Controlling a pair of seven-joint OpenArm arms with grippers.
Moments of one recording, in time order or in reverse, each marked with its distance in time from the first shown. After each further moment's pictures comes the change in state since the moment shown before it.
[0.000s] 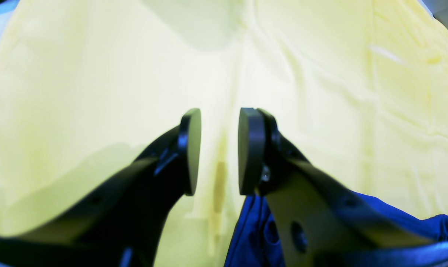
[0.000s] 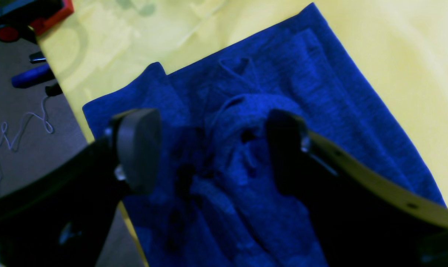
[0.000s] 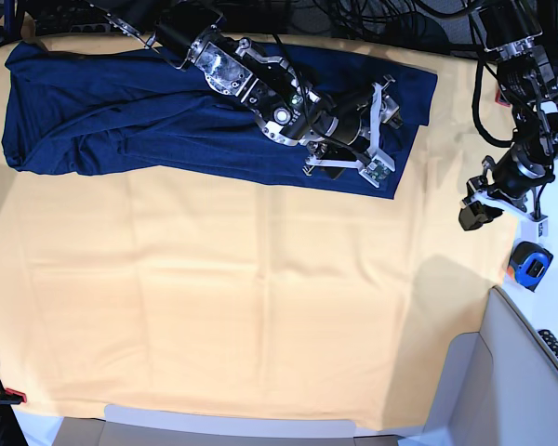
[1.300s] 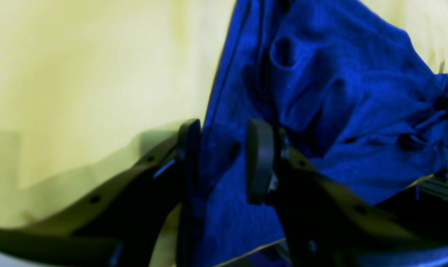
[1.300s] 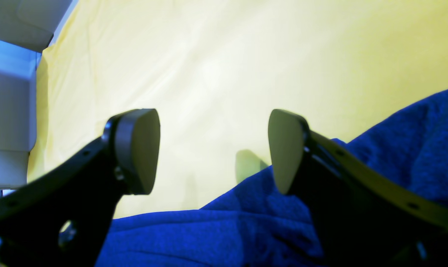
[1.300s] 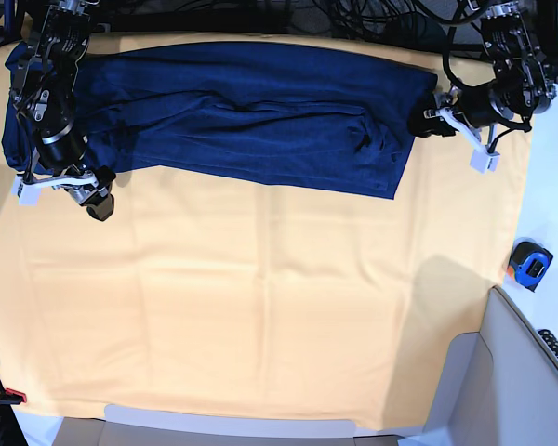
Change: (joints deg) left arm 11.0 3.1 0.0 -2.3 -8.2 -12.3 19.2; right arm -22.2 12.7 73.4 11.3 29.7 -7.7 12.6
